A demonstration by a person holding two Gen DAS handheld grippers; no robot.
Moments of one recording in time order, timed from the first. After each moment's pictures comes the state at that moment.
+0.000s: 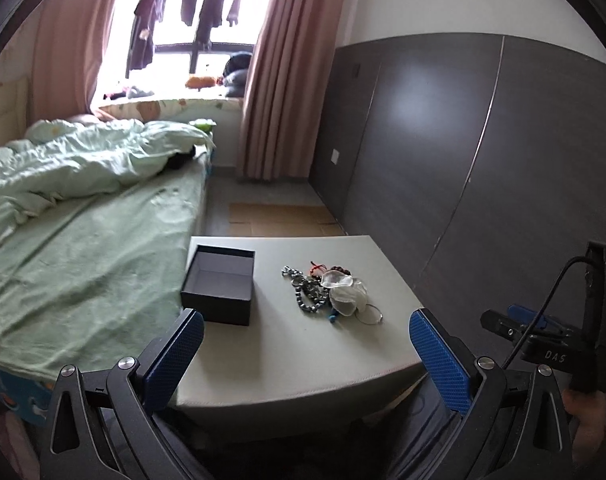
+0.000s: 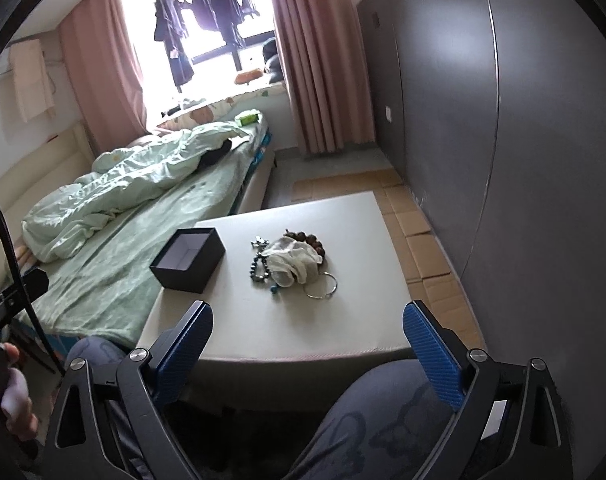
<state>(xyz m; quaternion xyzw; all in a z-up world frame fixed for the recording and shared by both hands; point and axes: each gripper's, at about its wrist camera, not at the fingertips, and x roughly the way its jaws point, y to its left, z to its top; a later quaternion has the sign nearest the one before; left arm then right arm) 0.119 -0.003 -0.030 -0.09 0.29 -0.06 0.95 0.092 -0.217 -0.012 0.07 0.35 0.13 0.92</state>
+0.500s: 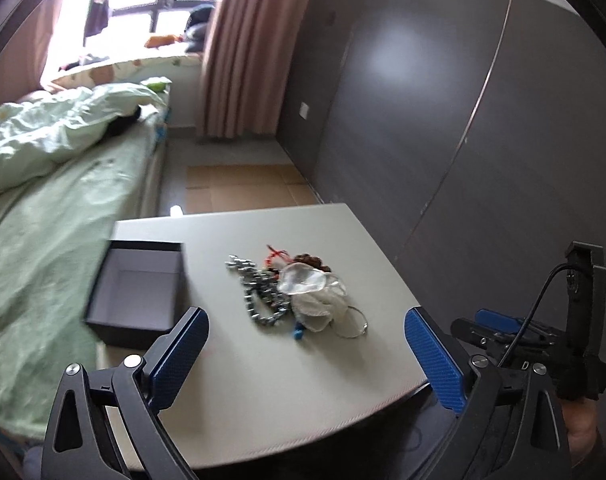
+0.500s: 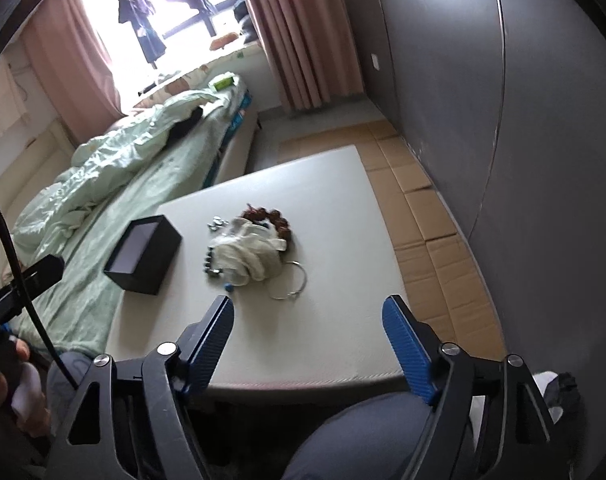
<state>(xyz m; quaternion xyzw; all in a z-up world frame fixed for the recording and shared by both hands) 0.243 -0.053 -0.078 -0.08 0.37 -0.13 0.92 0.186 -0.242 -0.075 0.10 0.43 0.12 0.89</state>
